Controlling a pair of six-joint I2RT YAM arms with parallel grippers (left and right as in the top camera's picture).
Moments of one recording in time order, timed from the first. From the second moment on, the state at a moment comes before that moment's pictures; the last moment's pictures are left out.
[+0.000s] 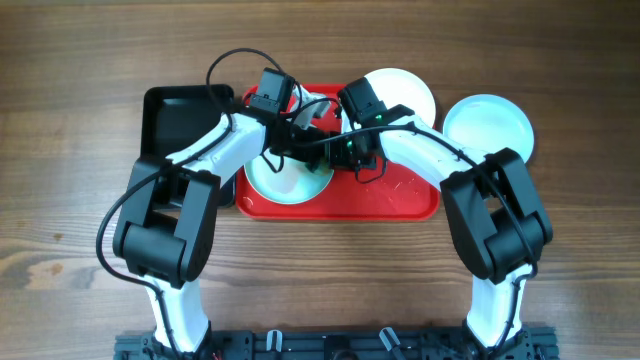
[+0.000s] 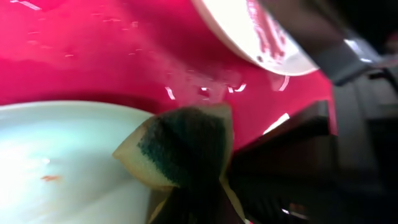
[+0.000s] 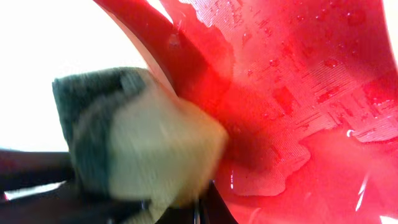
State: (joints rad) left arm -0.36 2.01 1.28 -0.46 0.55 0.01; right arm 0.49 2.06 1.33 -0.53 -0.33 0.51
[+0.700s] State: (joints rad) left arm -0.36 2.00 1.29 -0.49 -0.01 -0.40; right arm 0.49 2.06 1.33 -0.52 -0.33 0.51
